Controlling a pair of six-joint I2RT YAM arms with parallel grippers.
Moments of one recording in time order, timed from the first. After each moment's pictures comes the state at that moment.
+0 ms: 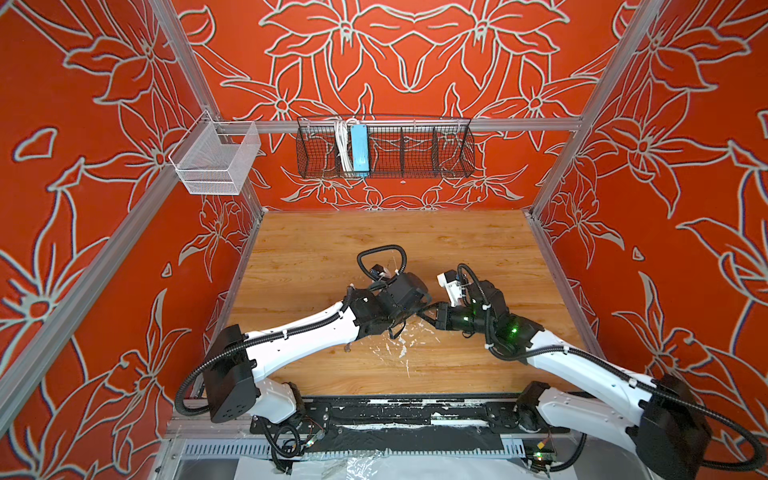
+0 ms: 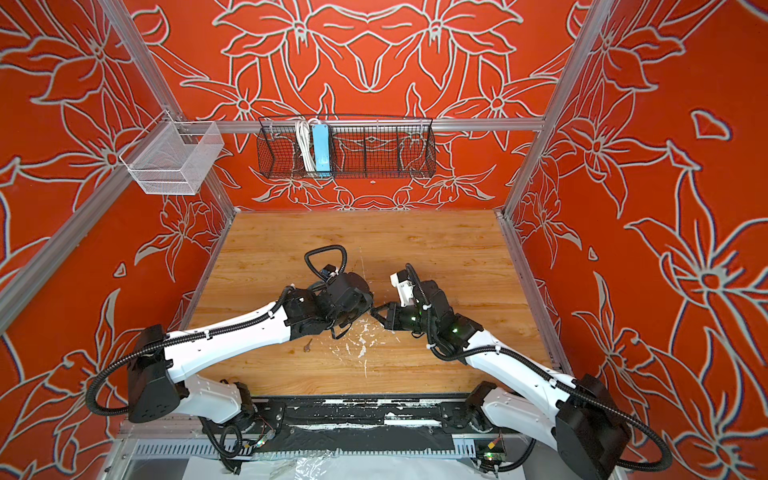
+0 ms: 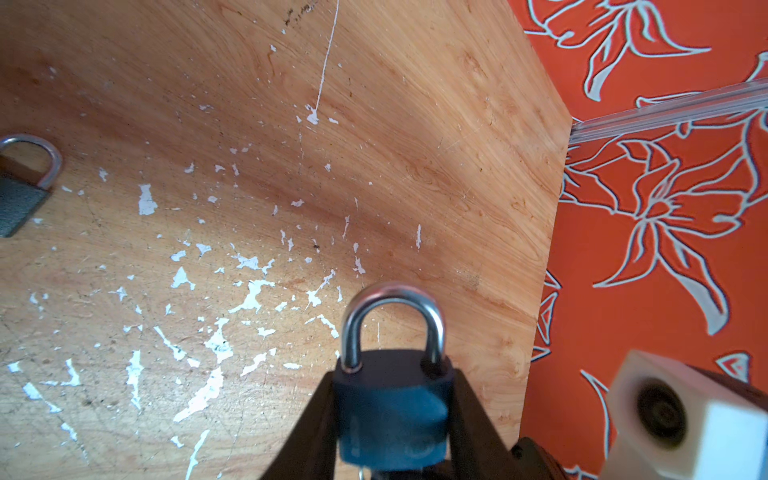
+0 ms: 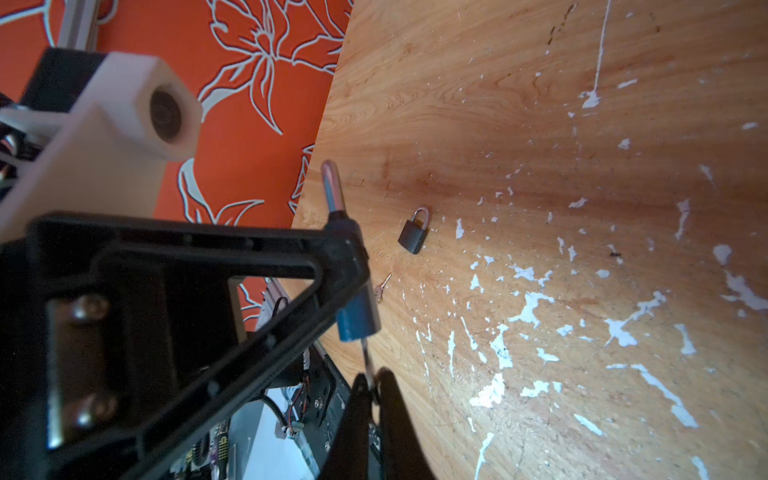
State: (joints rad) left arm -0.97 1.44 1.17 -0.55 -0.32 -1.45; right arm 0.69 1.05 0.58 0.00 -0.43 0.83
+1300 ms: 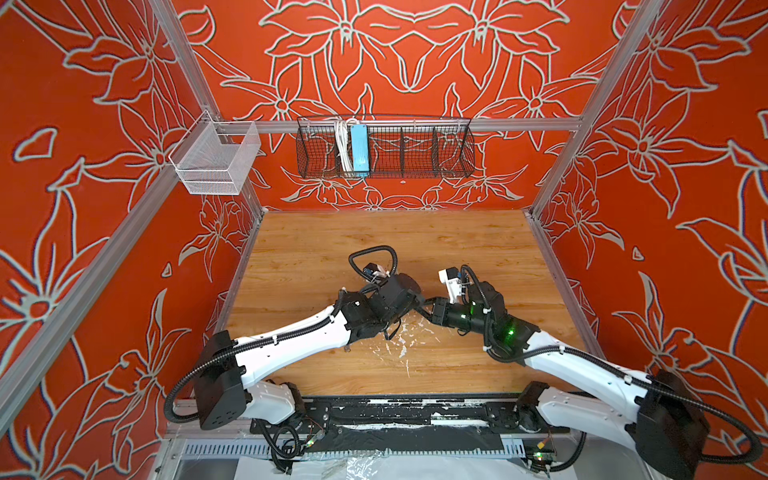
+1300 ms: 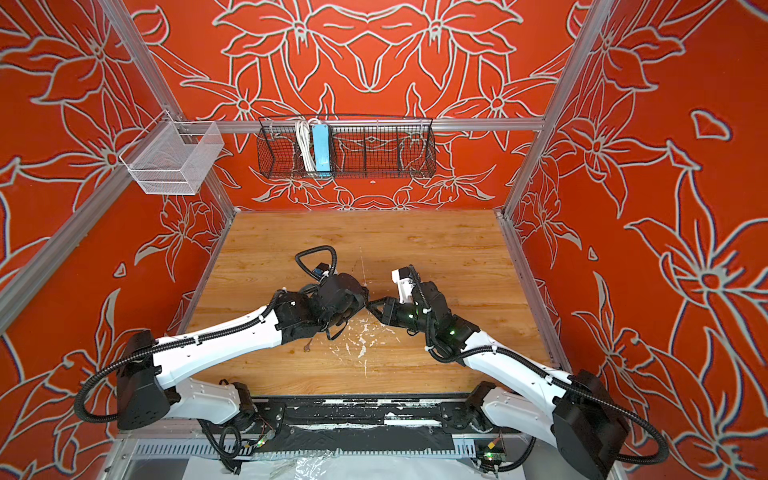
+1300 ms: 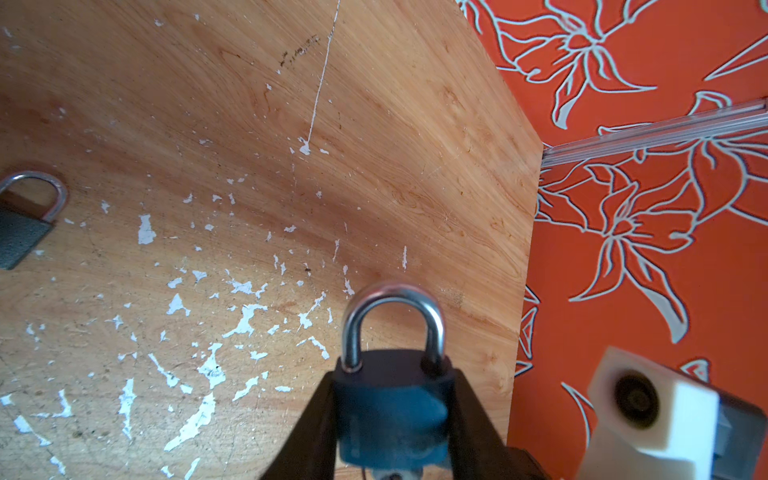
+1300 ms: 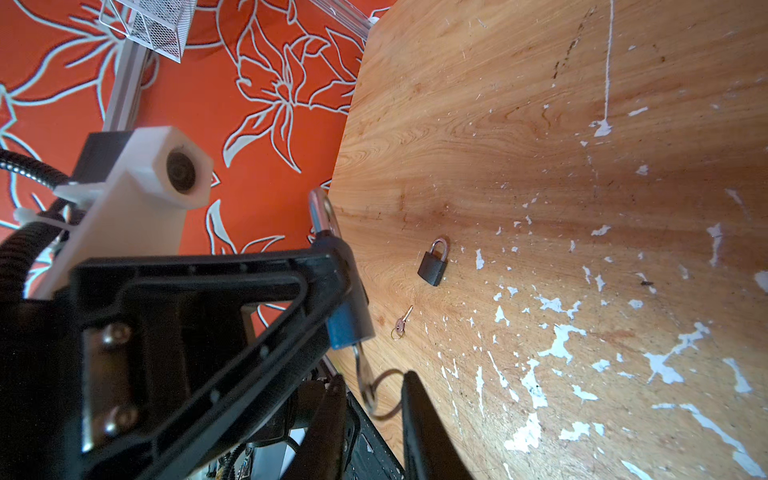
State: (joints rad) left arm -0.95 1.38 1.11 -0.47 -0.37 -1.43; right arm 0.72 1.06 0.56 0.14 -0.34 0.96
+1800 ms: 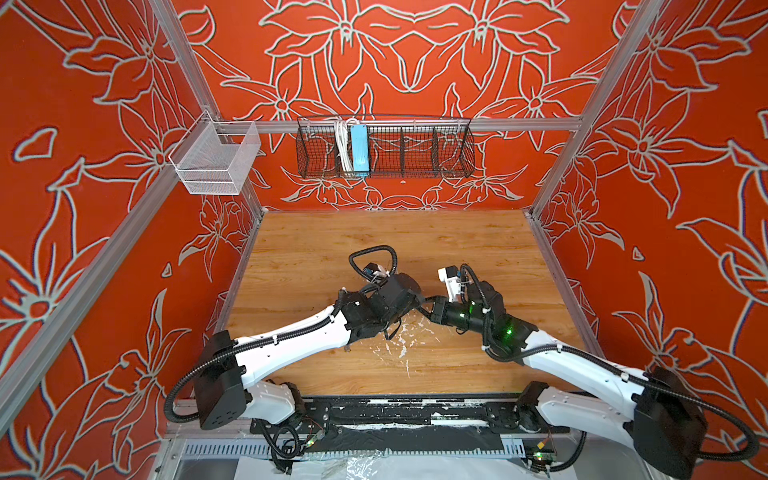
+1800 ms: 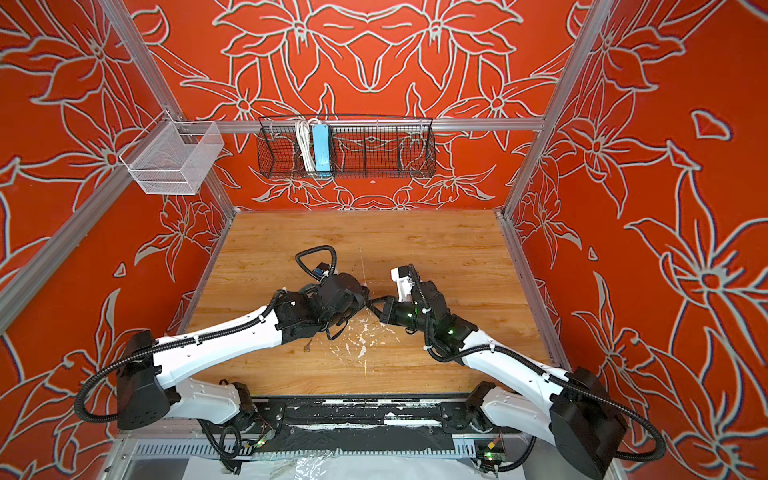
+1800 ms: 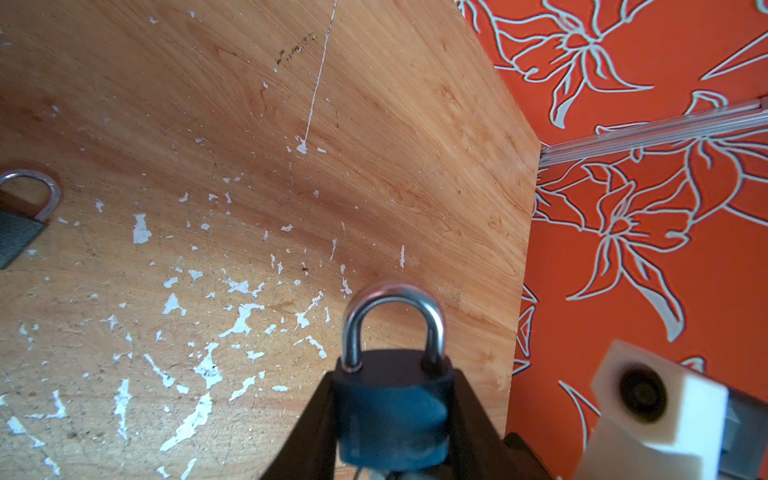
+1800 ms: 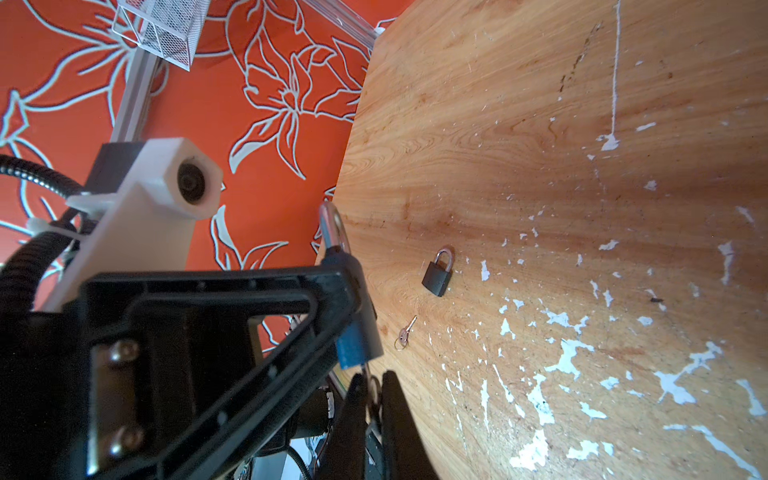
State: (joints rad) left arm -0.95 1.38 1.11 -0.47 -0.36 -1.43; right arm 0.72 1.08 0.56 0.18 -0.33 0.96
